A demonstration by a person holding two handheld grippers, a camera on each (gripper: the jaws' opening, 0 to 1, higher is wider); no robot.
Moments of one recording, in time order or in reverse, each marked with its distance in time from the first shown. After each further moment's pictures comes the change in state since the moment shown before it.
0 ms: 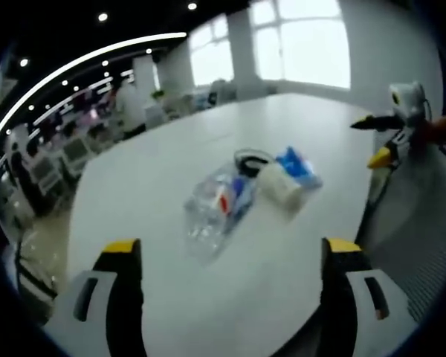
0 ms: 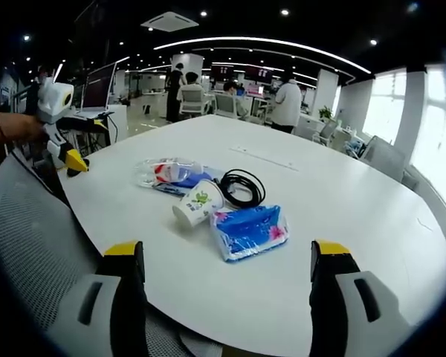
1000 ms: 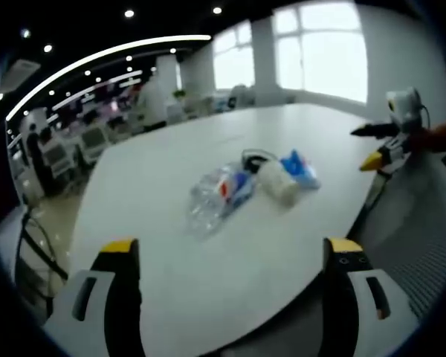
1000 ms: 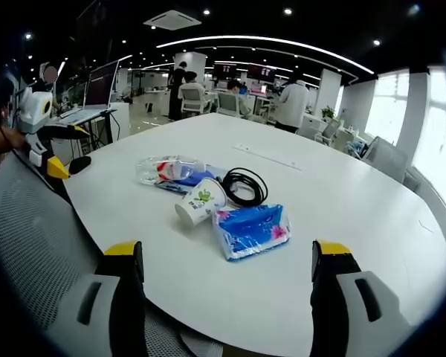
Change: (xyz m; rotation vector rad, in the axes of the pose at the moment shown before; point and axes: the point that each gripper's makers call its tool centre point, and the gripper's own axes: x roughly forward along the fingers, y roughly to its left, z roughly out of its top) left arm -0.044 -0.025 -0.025 -0.088 -0.029 0.082; right arm 0.001 0.003 -0.002 -0.010 0.008 0.012
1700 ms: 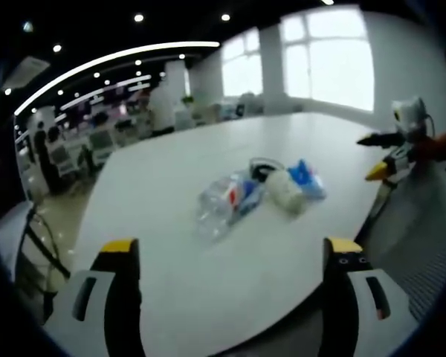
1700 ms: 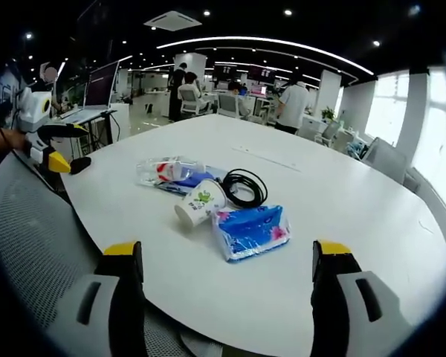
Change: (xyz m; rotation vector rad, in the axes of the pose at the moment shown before) left arm -0.004 0.010 0.008 -0.038 -0.054 0.054; right arm 0.000 -0.001 0.001 -0.003 -0.005 -0.003
